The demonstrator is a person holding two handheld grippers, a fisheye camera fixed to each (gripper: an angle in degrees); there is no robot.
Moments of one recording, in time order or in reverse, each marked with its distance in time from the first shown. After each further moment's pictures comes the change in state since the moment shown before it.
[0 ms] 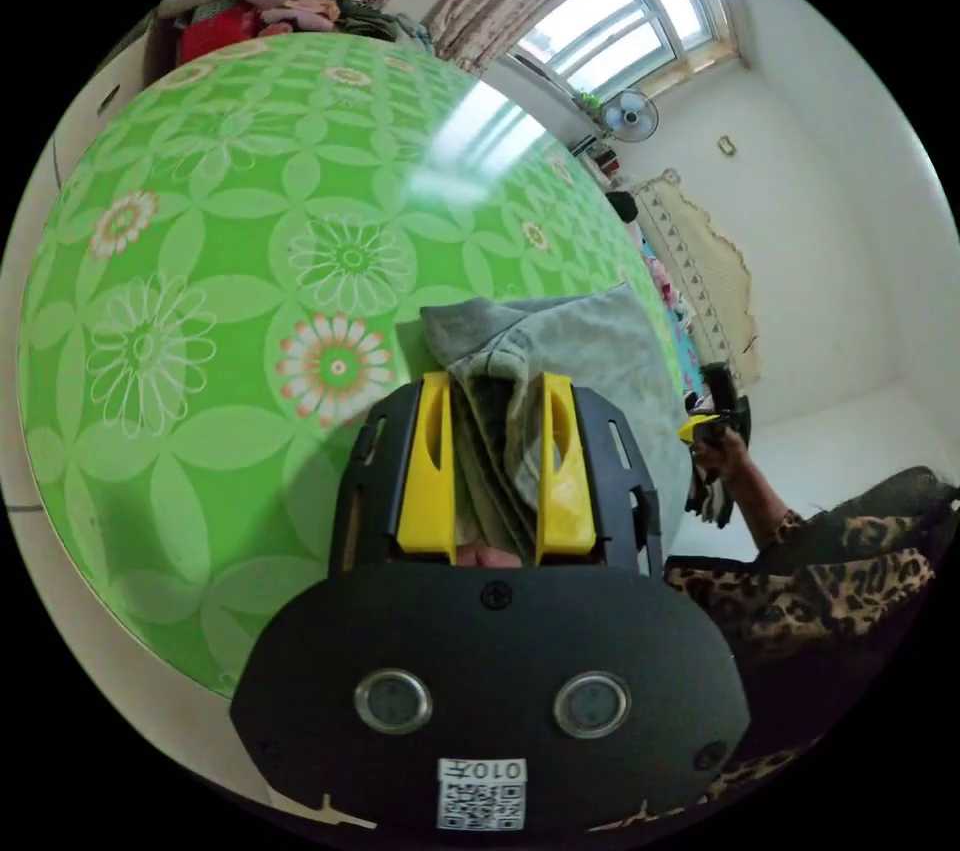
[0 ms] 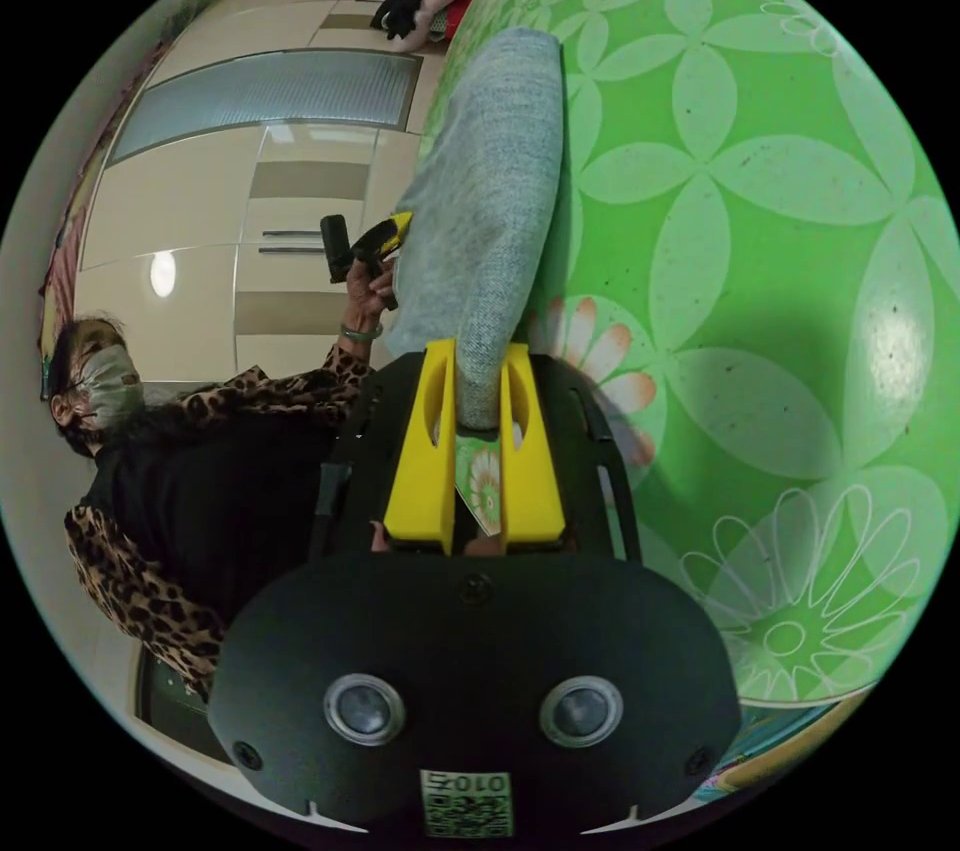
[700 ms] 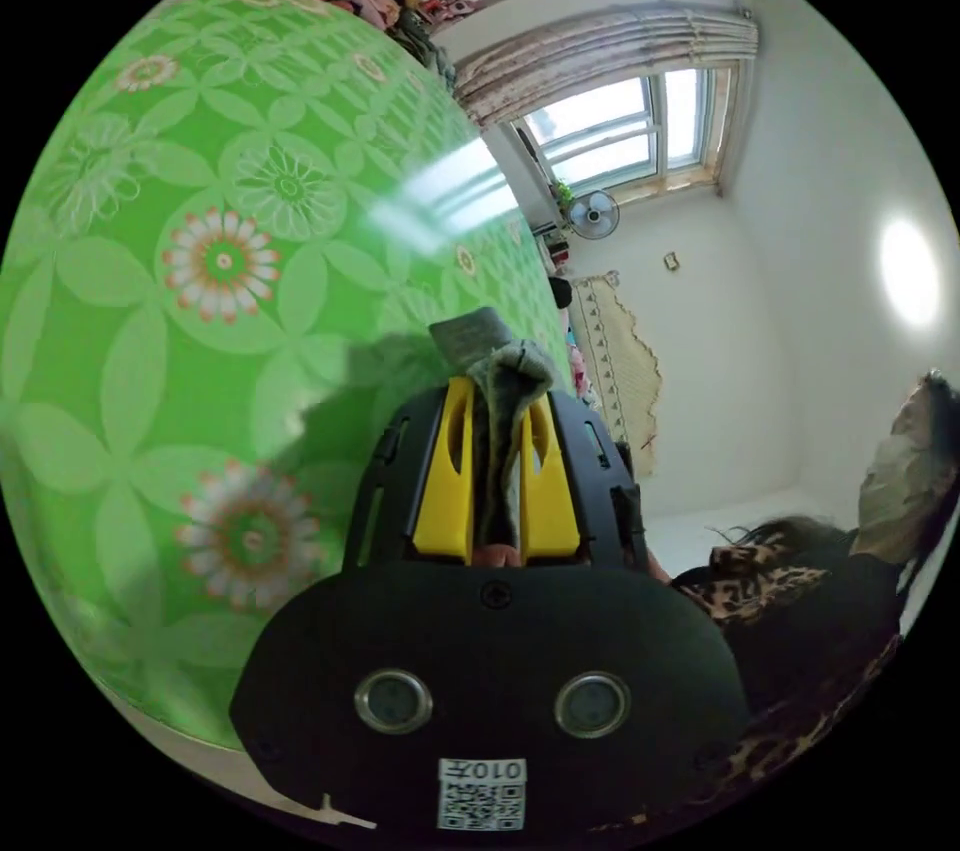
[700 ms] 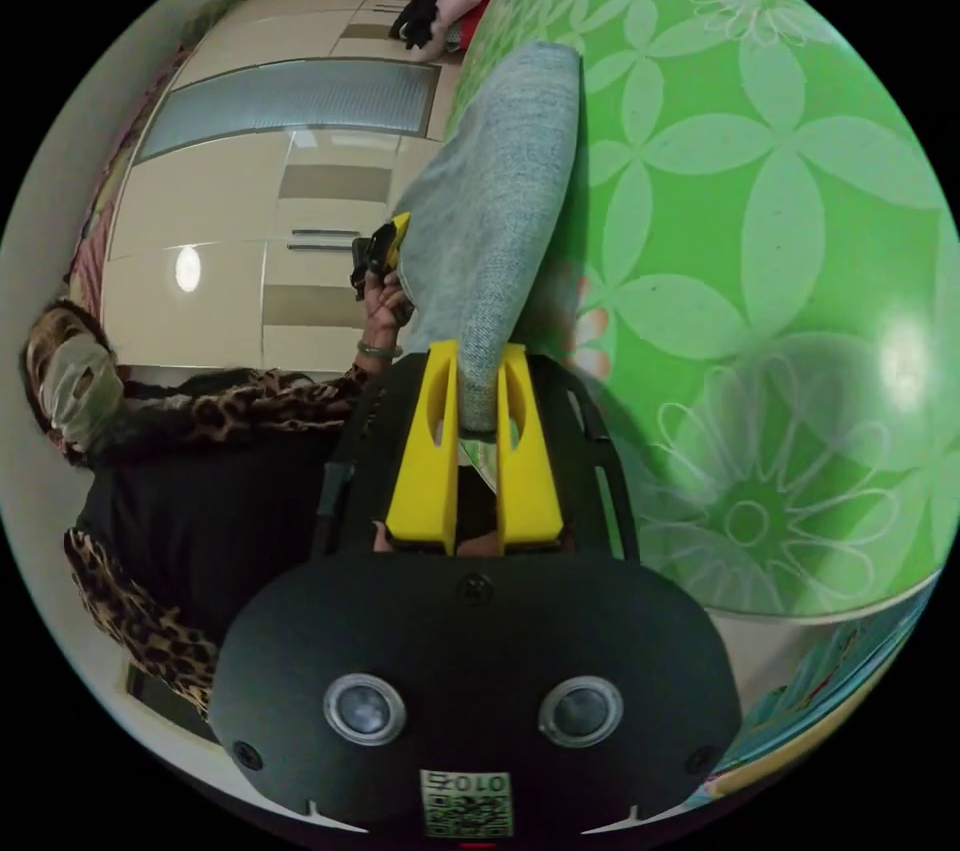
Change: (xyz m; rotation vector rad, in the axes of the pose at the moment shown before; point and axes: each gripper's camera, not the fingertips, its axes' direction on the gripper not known) left arm 0.044 0.056 0.000 0.217 0.325 -0.255; right arm -0.038 0.069 -0.010 0.020 -0.066 -0.046
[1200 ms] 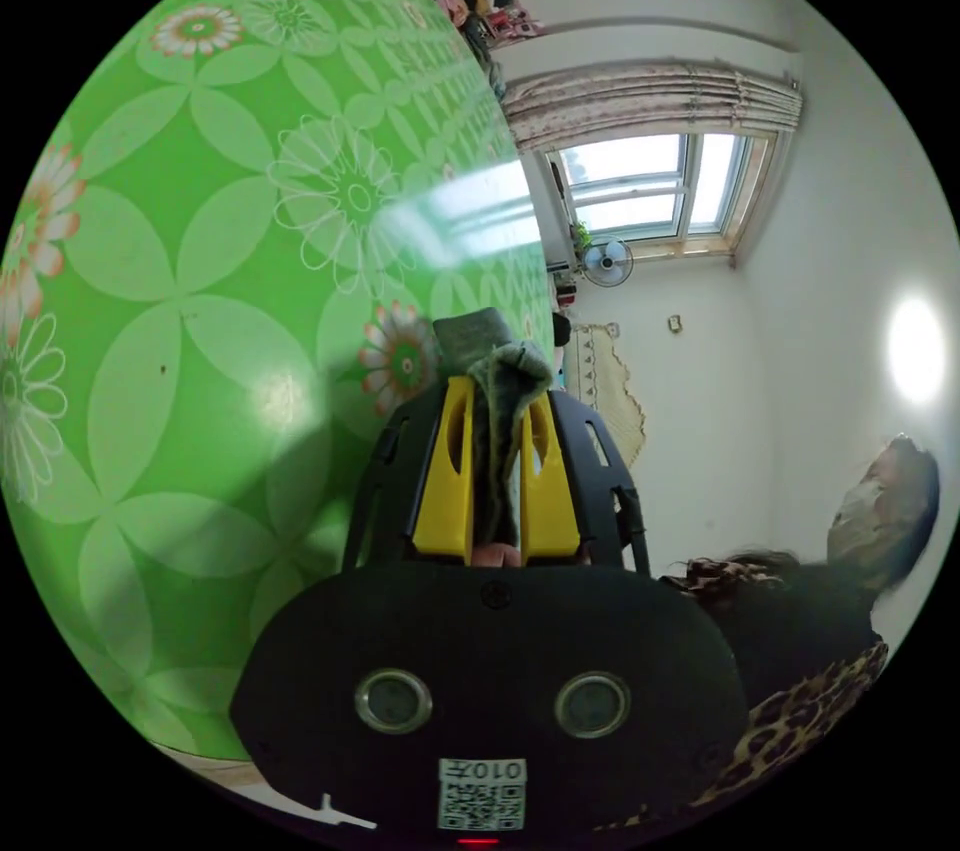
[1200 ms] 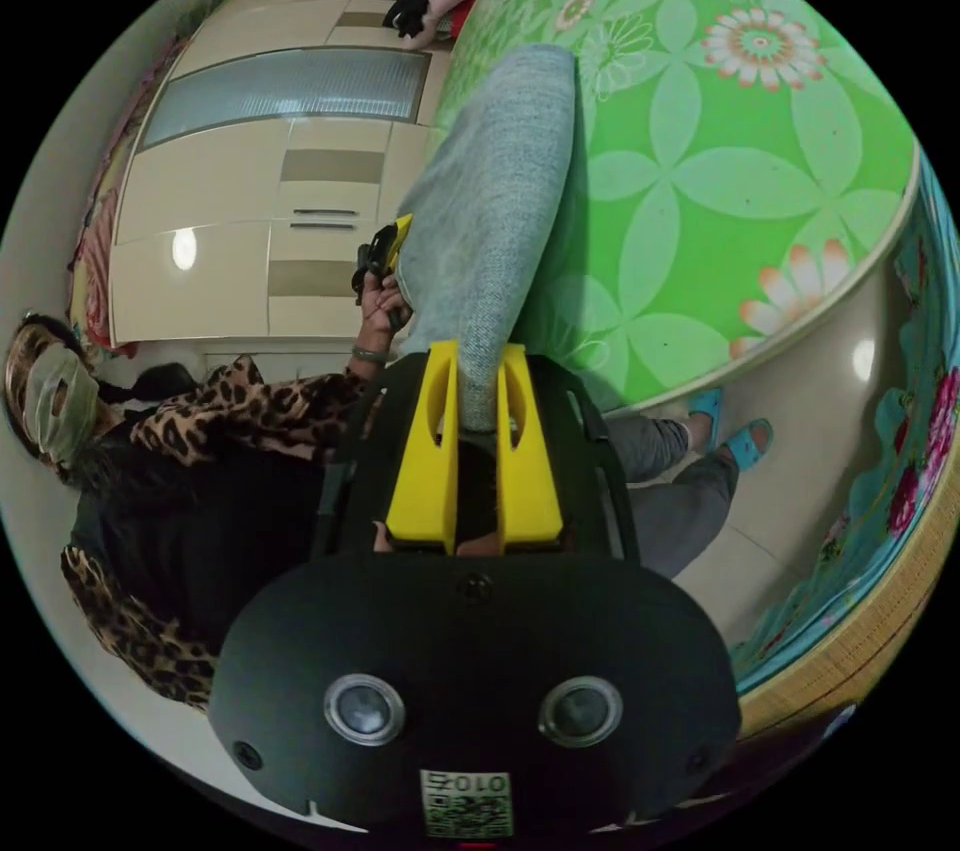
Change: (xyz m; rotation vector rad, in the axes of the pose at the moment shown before) left arm 0.057 0.081 0.079 0.110 0.039 -0.196; right arm -0.034 0.044 -0.057 -0.093 0.032 0.020
